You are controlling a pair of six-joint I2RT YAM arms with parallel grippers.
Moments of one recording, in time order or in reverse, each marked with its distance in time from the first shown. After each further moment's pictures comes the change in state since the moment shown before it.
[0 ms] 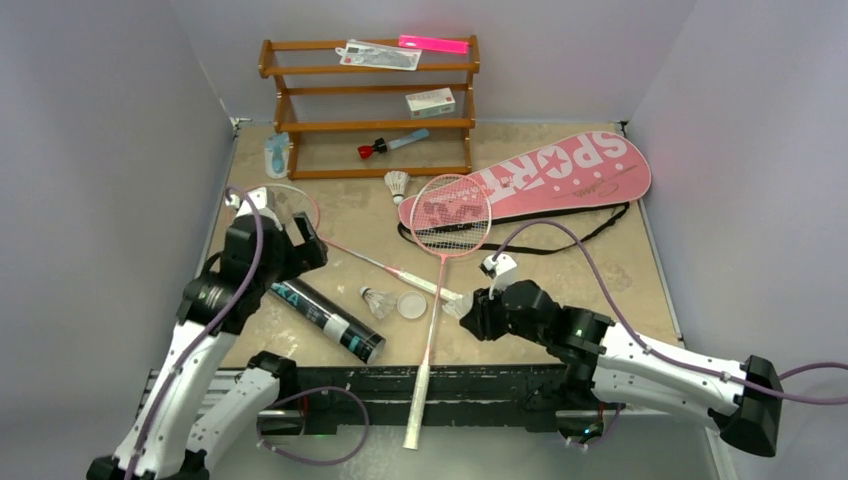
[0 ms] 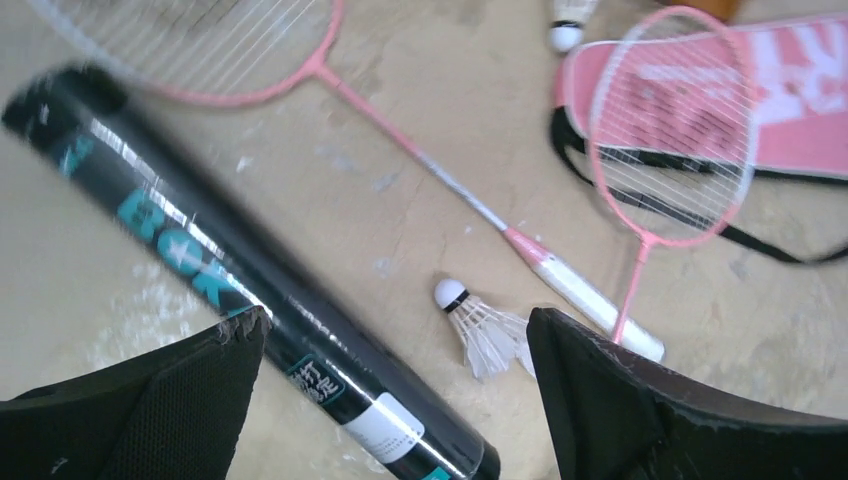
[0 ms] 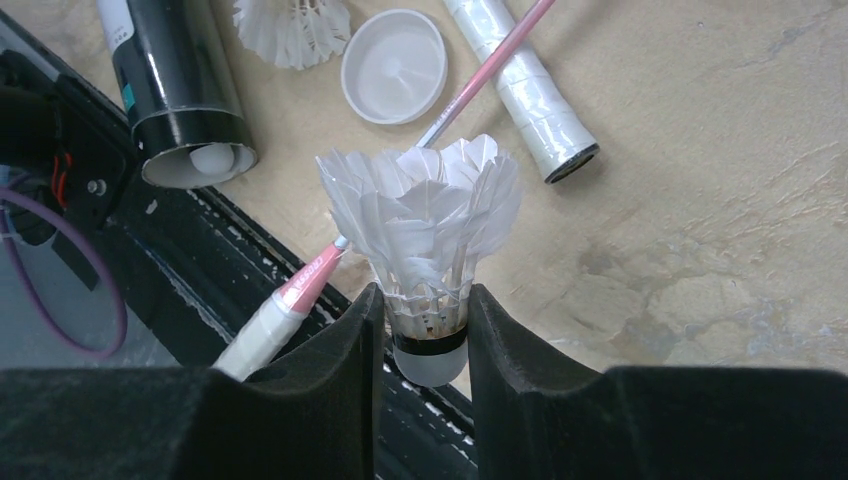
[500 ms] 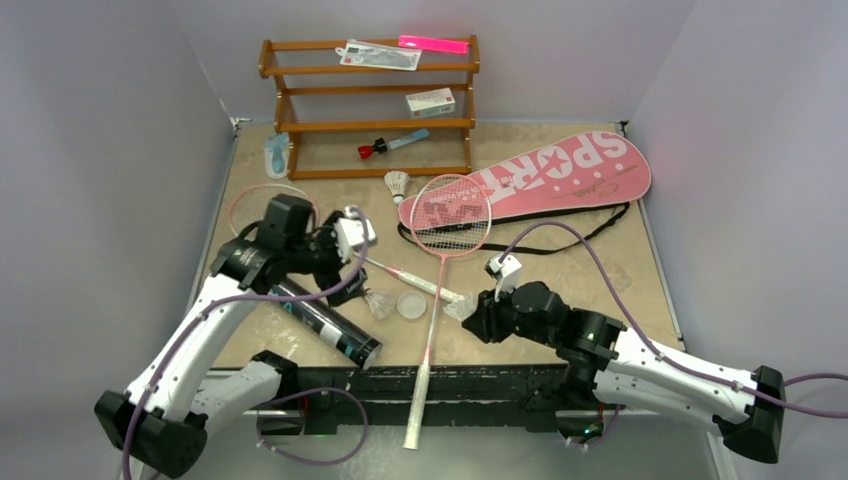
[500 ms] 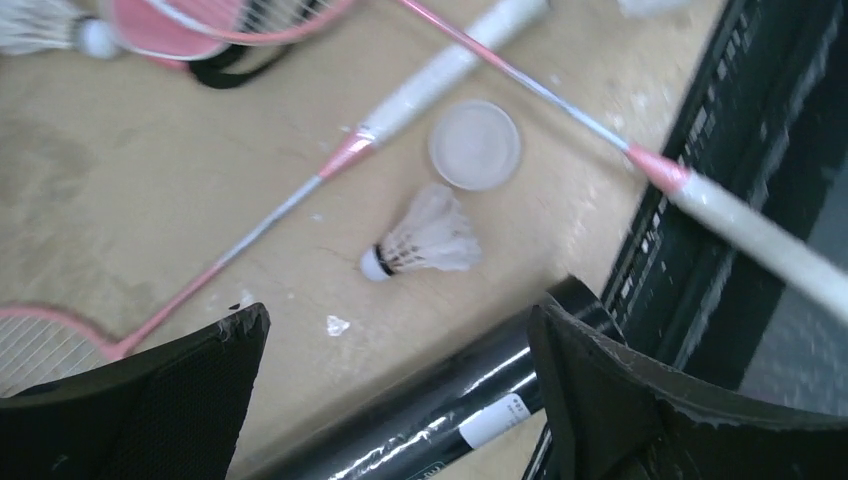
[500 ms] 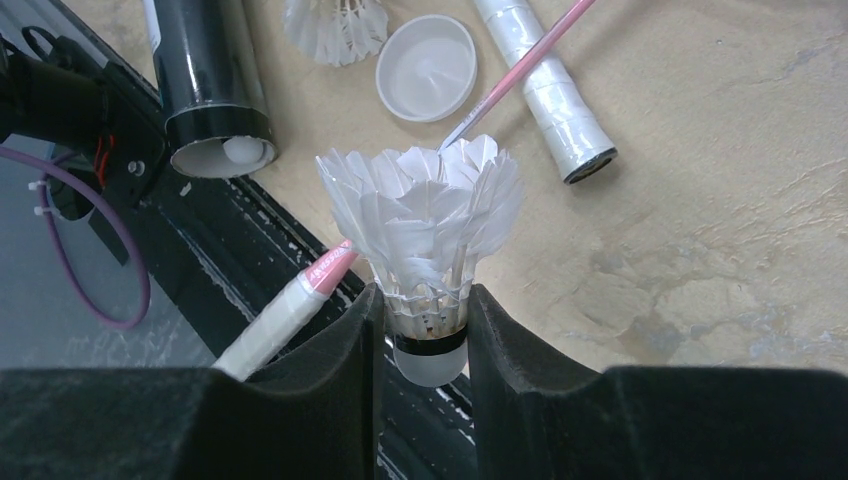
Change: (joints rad) left arm -0.047 0.137 0.058 0.035 0.735 1.125; right arm 0.000 -0.096 0.002 -0.034 -0.042 -0.028
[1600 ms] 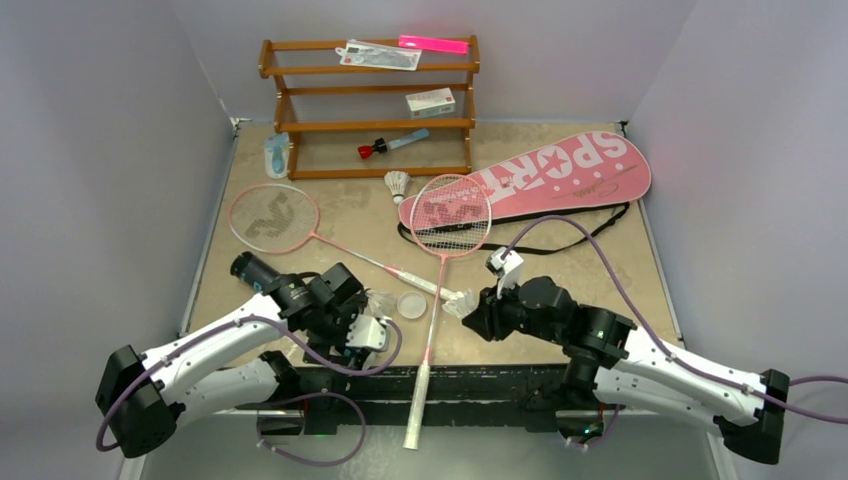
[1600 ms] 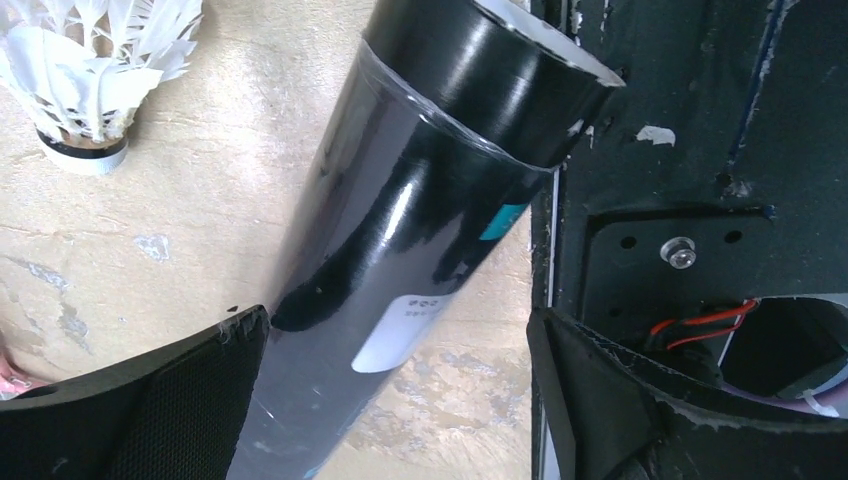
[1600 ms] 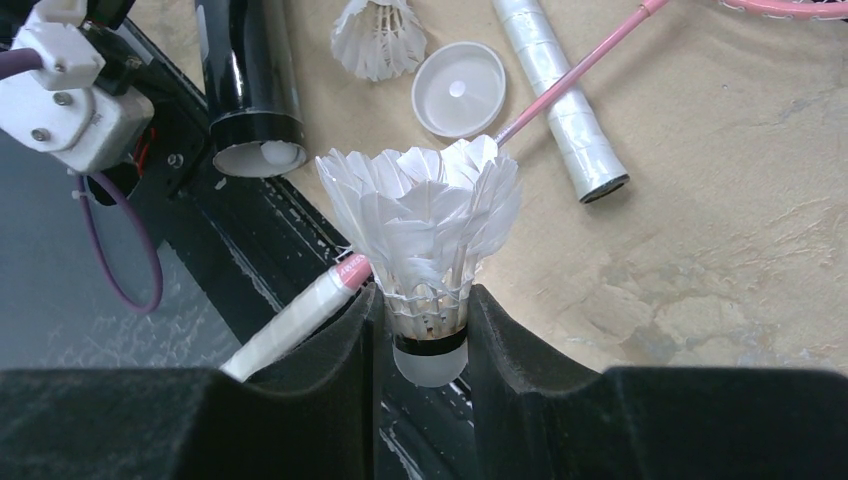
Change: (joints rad) left arm -0.458 0.060 -0.335 -0.210 -0.399 0.376; right arm 0.000 -0.006 0.088 -0.064 -0.035 -0.052
